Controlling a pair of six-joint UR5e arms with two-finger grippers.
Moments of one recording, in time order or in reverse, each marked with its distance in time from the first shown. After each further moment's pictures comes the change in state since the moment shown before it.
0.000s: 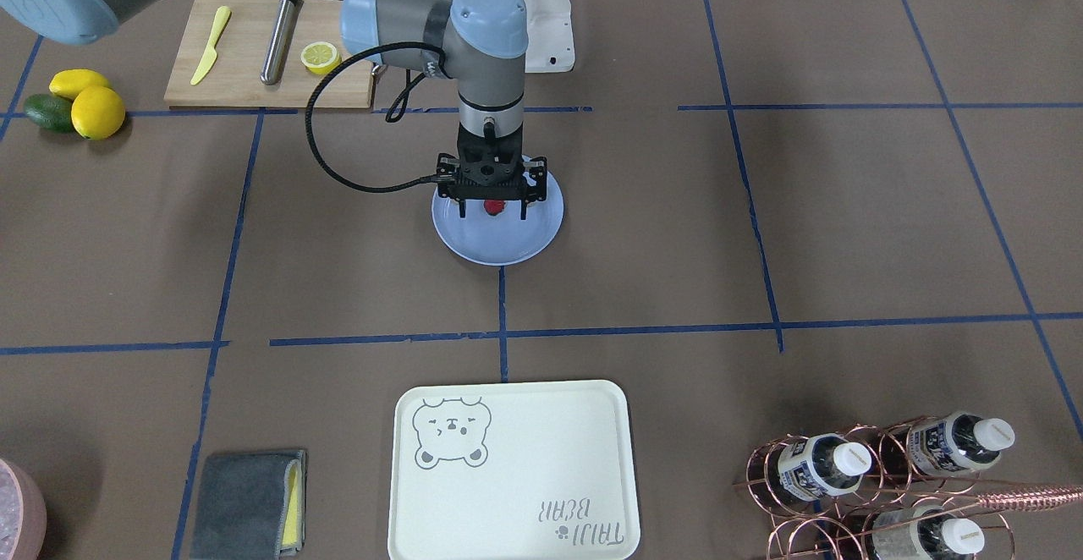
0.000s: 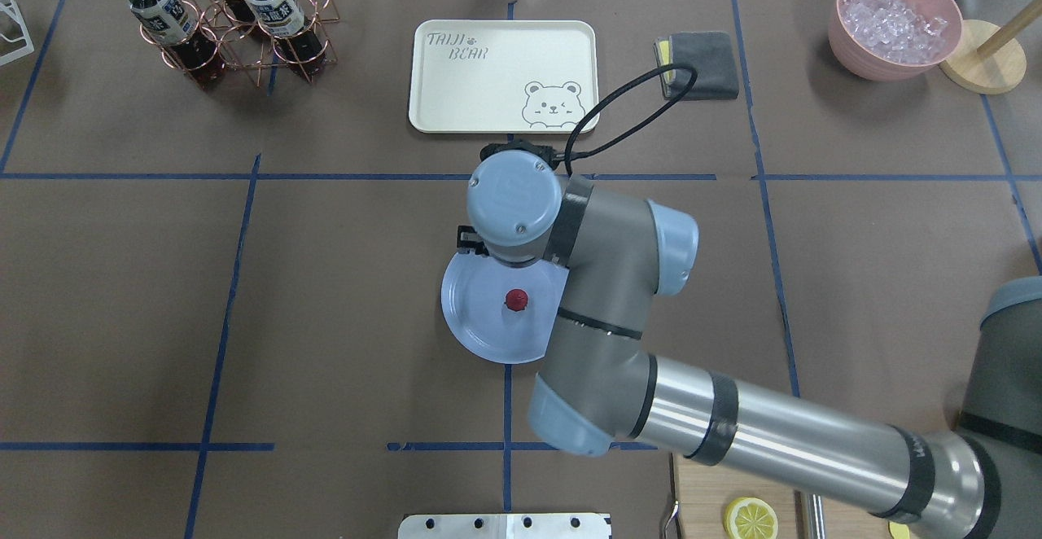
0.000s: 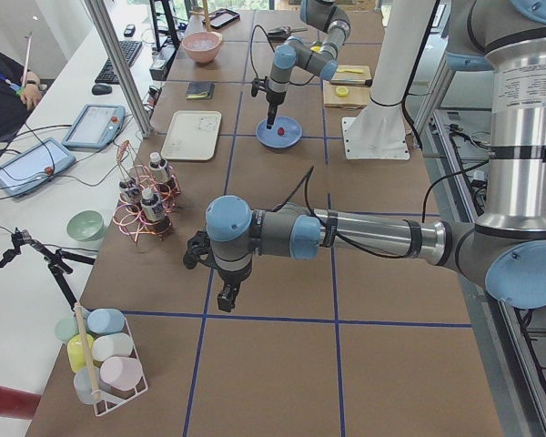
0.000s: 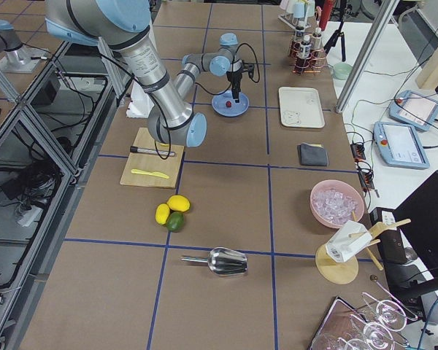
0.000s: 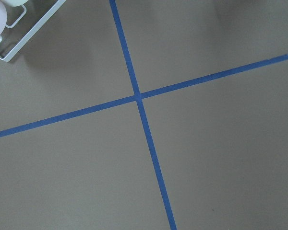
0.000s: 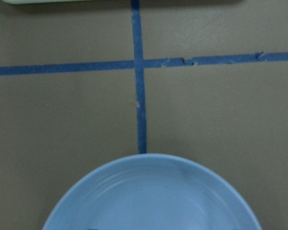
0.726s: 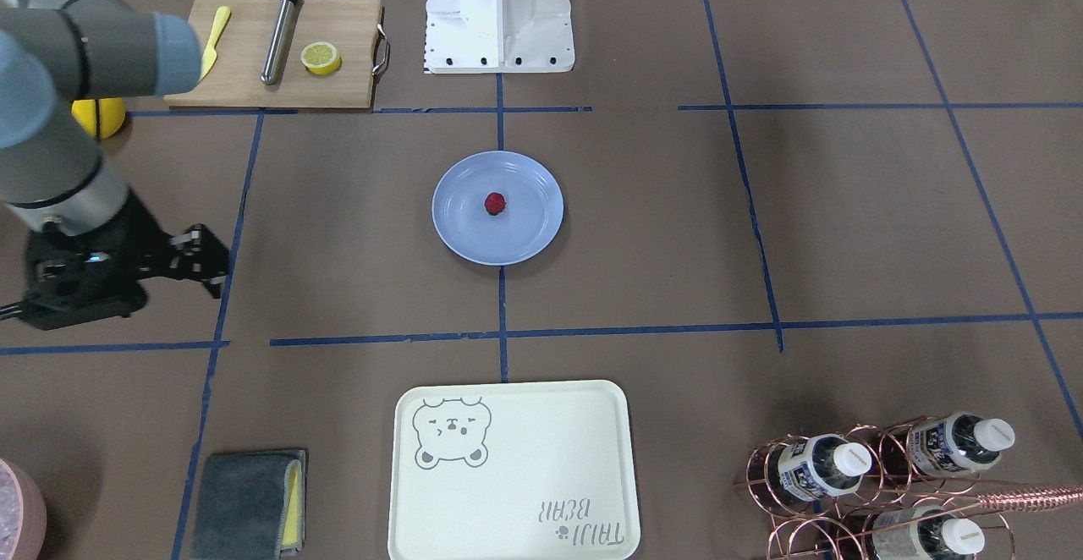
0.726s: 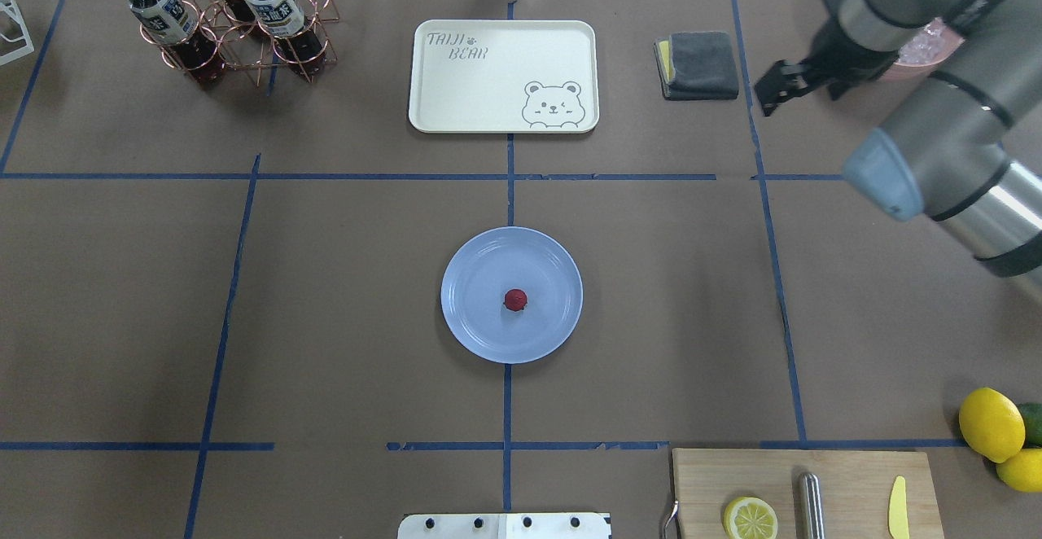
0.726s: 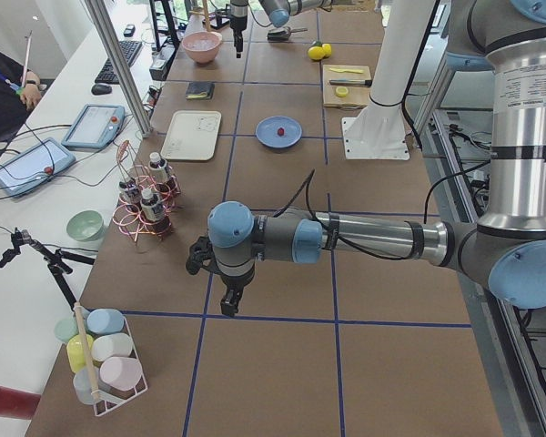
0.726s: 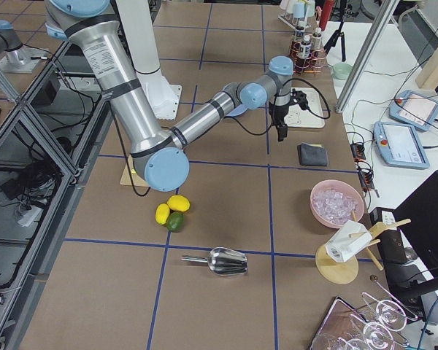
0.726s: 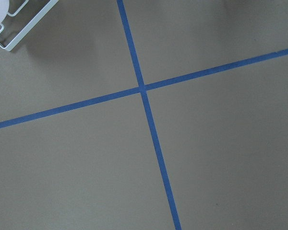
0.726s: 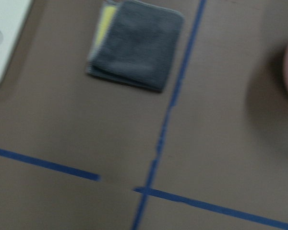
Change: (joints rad) left arm -0.001 0.011 0.010 -0.004 -0.002 0.003; right arm 0.606 -0.425 0.150 0.008 0.420 -0.883
